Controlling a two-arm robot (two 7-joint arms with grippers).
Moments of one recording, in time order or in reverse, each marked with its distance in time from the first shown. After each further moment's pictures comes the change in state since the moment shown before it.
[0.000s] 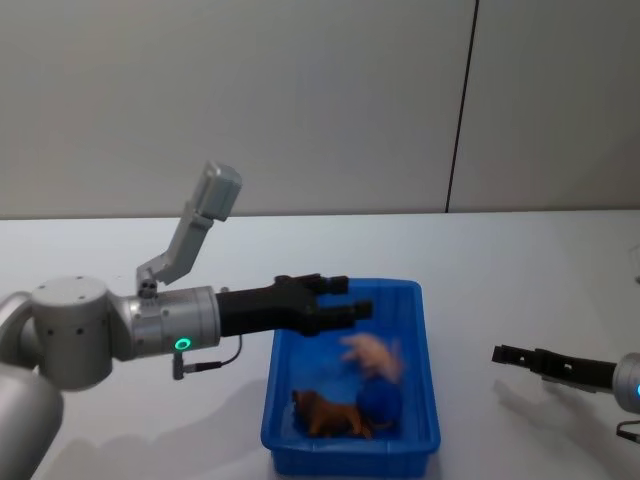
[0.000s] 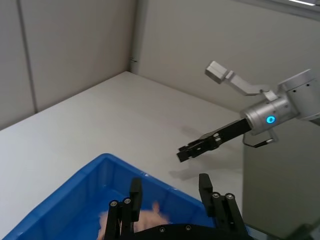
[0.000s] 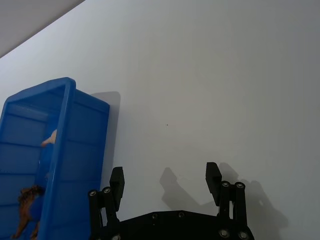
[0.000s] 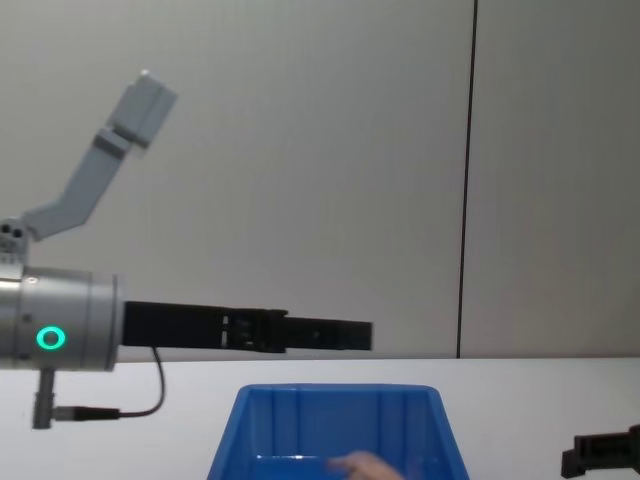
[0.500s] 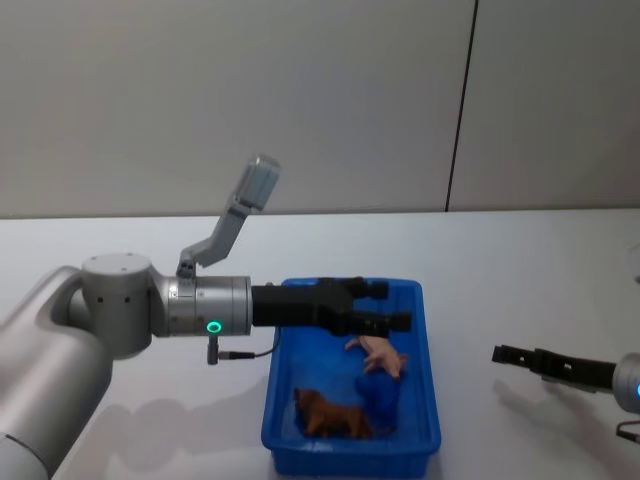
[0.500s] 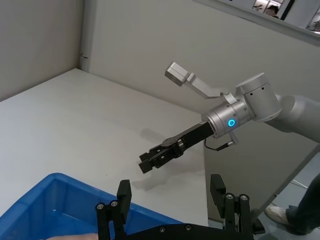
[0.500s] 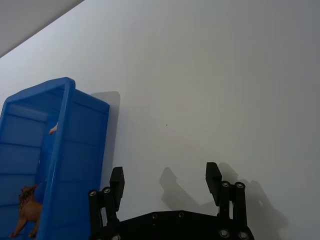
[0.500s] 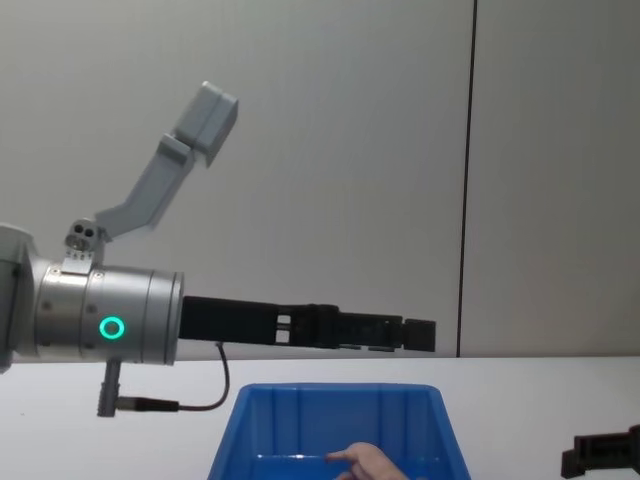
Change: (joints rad) left arm -0.166 -0.108 0.056 0.272 0.039 -0.021 -0.254; right arm 0.000 0.000 0.000 0.000 0.000 0.000 0.000
